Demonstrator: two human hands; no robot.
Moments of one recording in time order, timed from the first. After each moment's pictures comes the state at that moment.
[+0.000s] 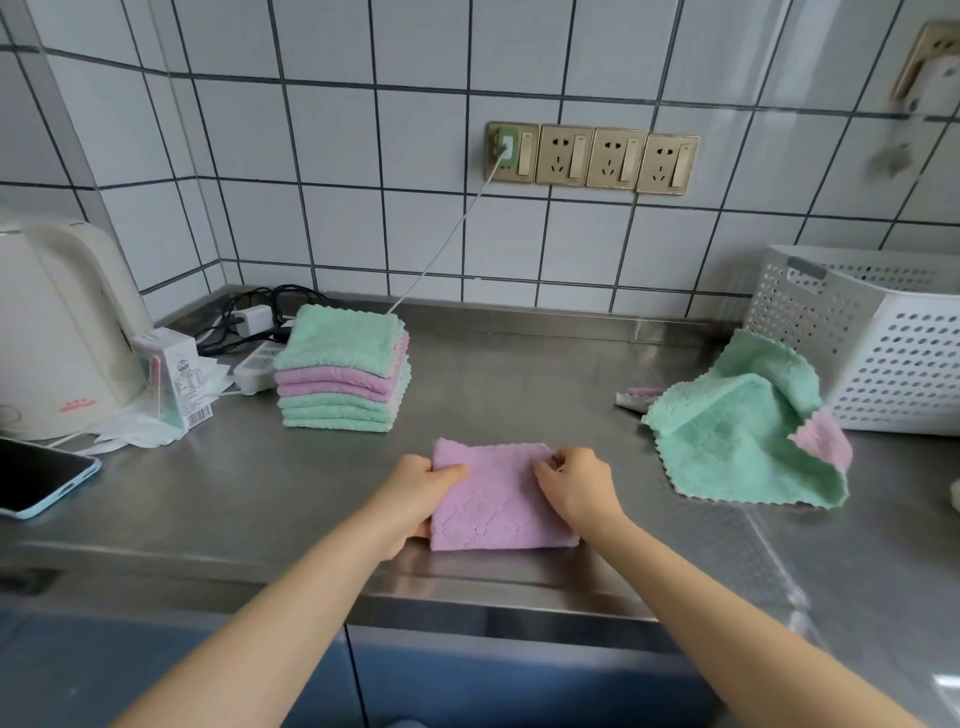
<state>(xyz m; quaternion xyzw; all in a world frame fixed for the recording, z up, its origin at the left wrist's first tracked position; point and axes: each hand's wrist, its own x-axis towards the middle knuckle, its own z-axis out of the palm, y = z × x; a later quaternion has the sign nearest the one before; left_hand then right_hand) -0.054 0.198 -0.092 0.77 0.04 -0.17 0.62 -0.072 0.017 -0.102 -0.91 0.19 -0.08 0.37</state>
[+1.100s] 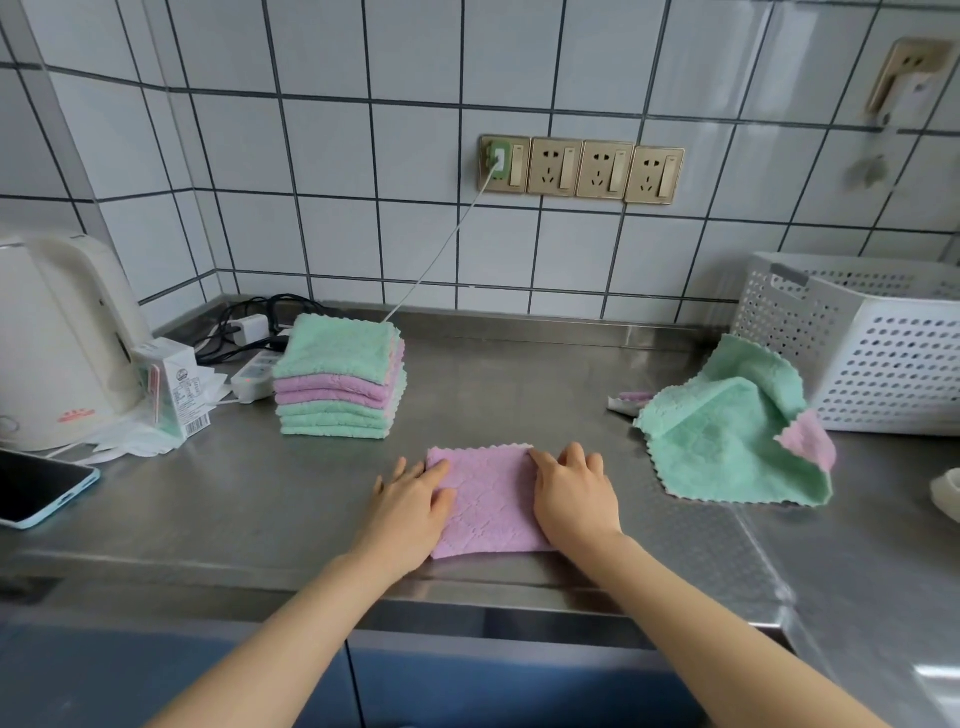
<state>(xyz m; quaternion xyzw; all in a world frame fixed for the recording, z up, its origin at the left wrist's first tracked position) -0.060 0.211 -0.117 0.95 -0.16 0.01 0.25 -0.079 0.016 -0.118 -0.98 0.10 -0.13 0.08</state>
